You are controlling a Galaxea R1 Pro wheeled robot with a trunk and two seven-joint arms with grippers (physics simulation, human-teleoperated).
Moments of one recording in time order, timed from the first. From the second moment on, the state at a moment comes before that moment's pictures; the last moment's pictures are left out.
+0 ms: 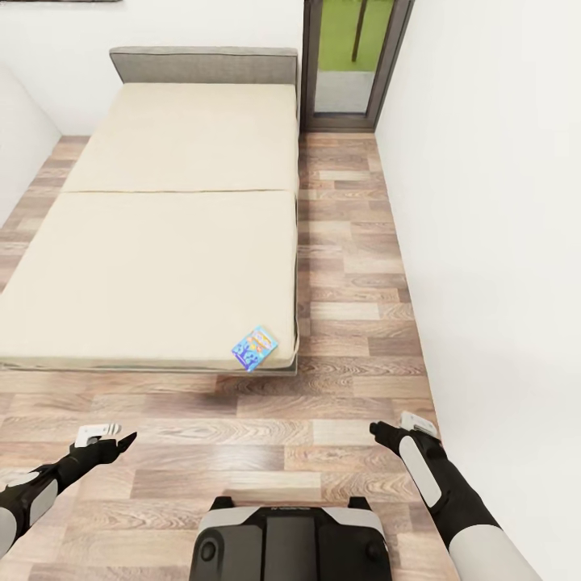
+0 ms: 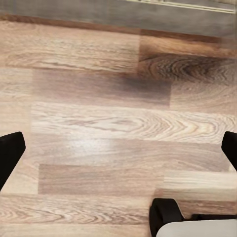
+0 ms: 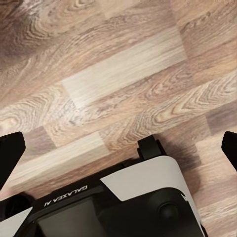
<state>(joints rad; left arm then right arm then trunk) -0.76 0.43 0.24 -0.09 0.01 -0.23 -0.53 -0.55 -0.02 0.02 -0.90 -0.52 0.51 -0.35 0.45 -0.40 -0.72</state>
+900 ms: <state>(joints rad) -0.76 0.43 0.24 -0.09 0.01 -0.22 -0.53 -0.55 -0.02 0.02 -0.90 -0.53 0.51 -0.35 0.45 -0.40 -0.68</state>
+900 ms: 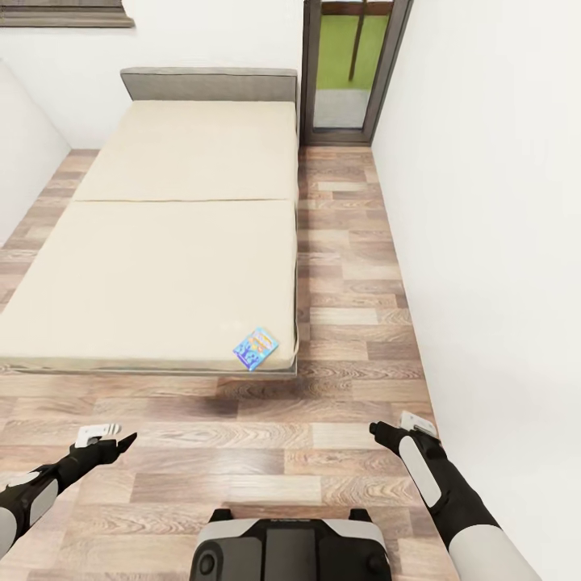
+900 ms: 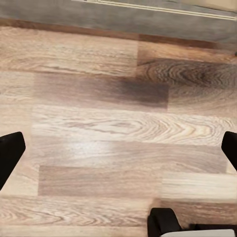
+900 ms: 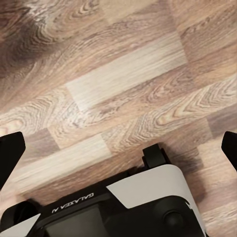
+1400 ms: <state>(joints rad) -0.78 0.43 0.23 -0.23 0.01 0.21 -0.52 -0.55 -0.02 0.01 -0.90 -0.54 0.52 -0.35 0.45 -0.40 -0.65</state>
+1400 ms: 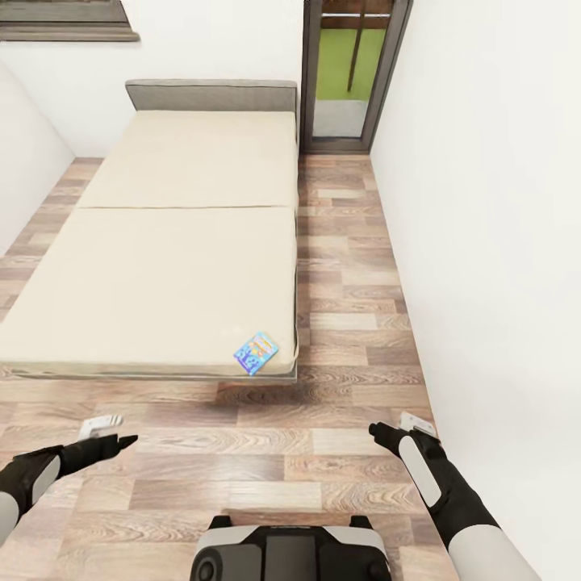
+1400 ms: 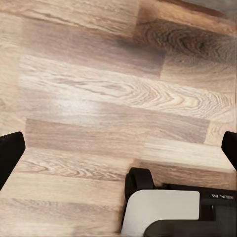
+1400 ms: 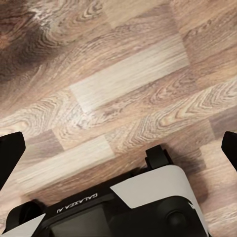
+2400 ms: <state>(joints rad) -0.78 0.43 0.13 -0.28 0.01 0.36 -0.42 -0.55 -0.02 0.01 -0.90 -0.54 0.62 -0.36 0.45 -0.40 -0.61</state>
